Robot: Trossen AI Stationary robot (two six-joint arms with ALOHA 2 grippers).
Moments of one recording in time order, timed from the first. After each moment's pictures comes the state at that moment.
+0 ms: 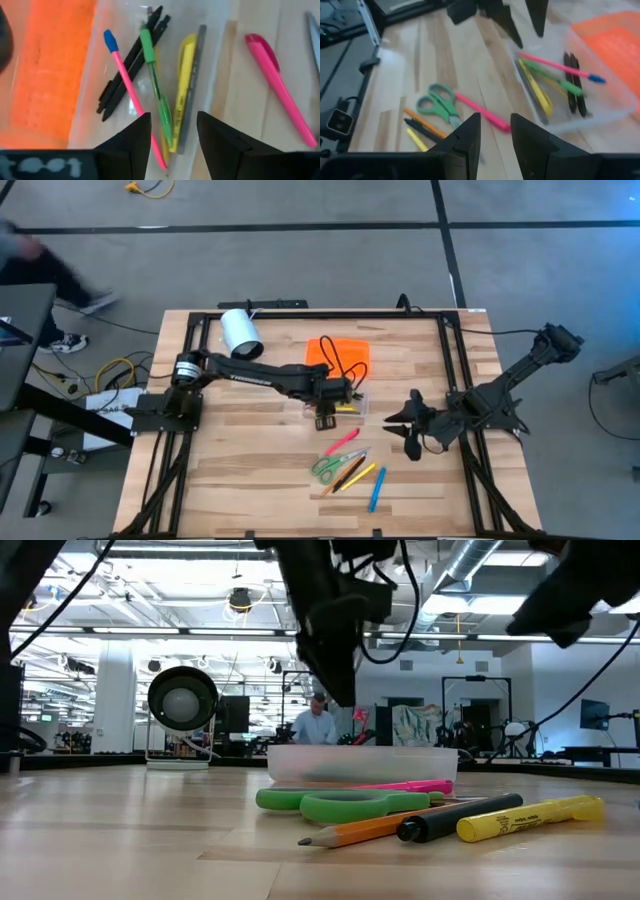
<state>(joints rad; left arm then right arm) -0.04 2.04 1.70 -0.84 -0.19 -0.13 0.60 0.97 0.54 -0.23 0.55 0.62</state>
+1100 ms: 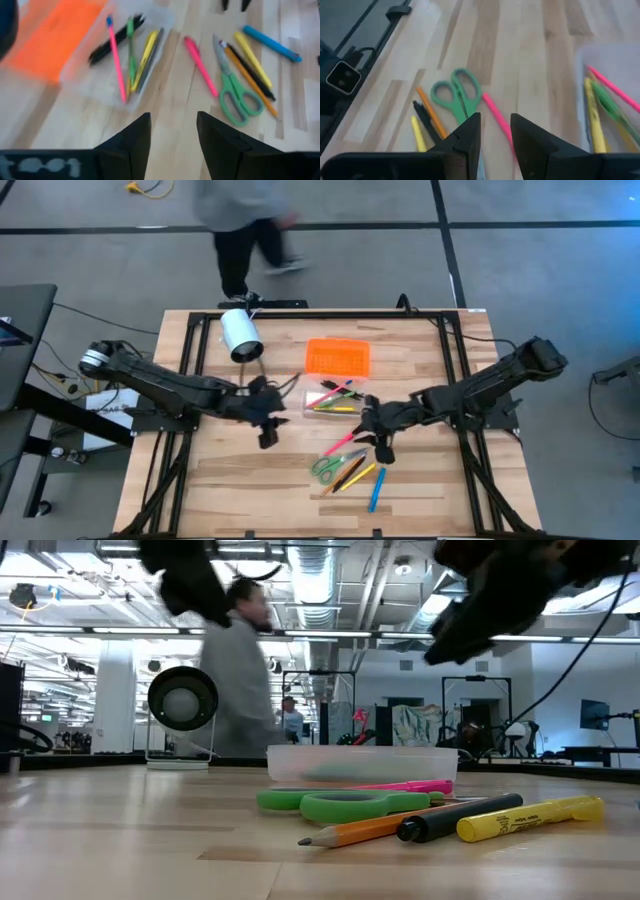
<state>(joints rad) -0.29 1.29 0.97 -0.52 -0.30 -0.48 0.31 1.39 0.71 0.00 0.02 0.16</state>
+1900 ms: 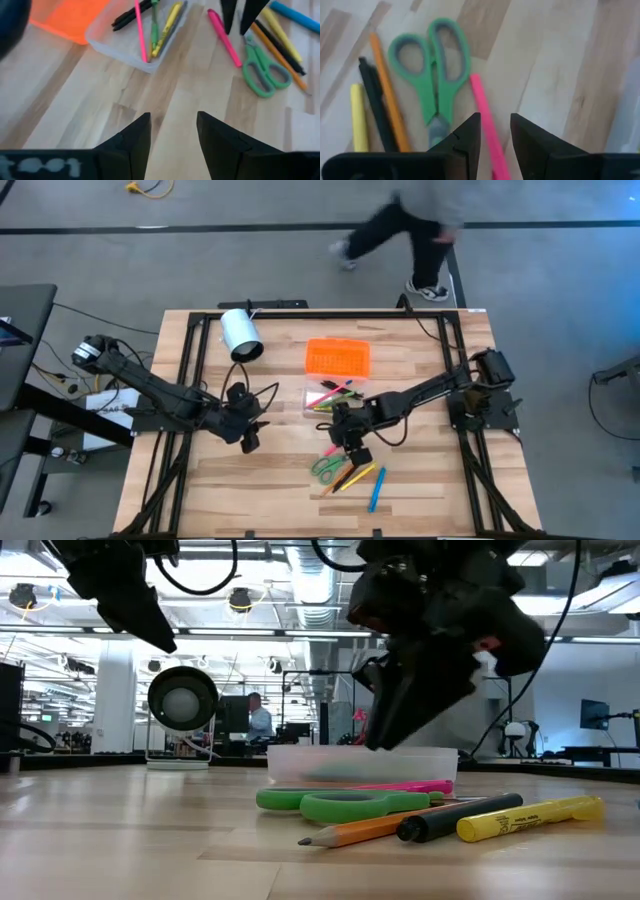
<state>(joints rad) -0.46 1.13 0.76 -0.55 -0.49 -0.66 0.23 1.82 1.07 -0.25 -0.11 -0.16</state>
